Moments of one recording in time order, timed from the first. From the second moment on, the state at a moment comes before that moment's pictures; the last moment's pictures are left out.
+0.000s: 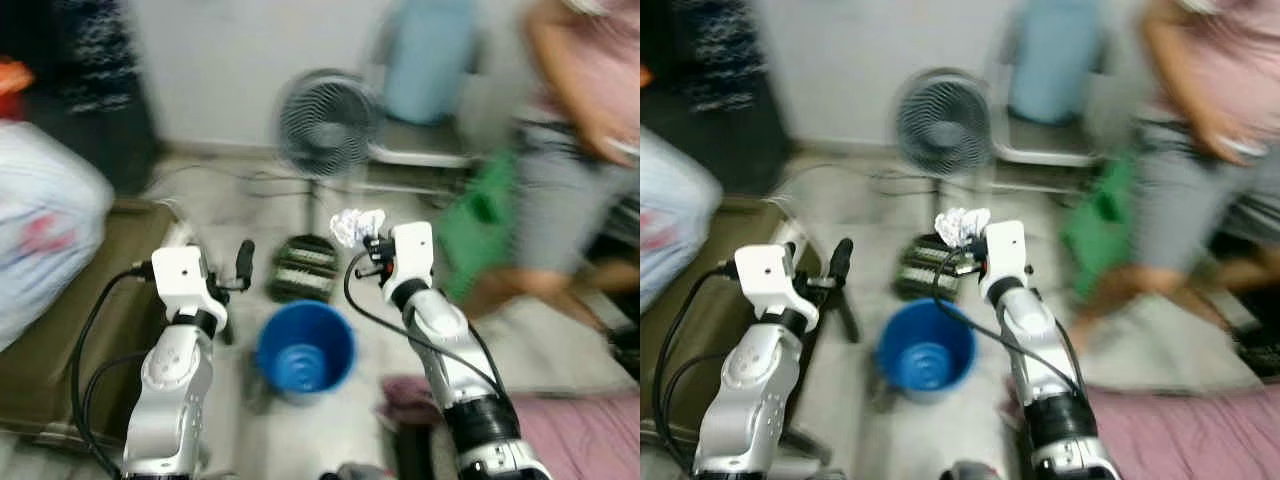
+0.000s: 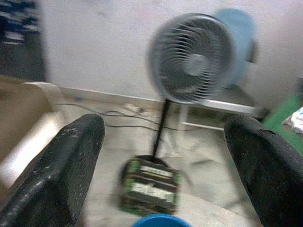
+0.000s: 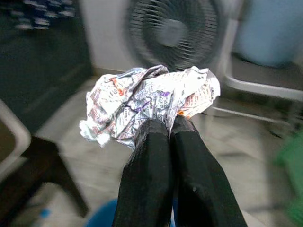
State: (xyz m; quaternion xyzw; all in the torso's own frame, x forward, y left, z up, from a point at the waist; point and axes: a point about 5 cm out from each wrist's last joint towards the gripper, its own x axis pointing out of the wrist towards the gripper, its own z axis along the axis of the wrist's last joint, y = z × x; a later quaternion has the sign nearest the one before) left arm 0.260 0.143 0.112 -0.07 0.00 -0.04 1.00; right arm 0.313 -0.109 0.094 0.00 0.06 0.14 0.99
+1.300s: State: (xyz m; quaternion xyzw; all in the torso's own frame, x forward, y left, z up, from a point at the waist) left arm 0.241 0.162 0.128 0.04 -0.03 -0.08 1.00; right arm 0.339 -0.077 0.093 -0.04 0.08 0.15 0.99
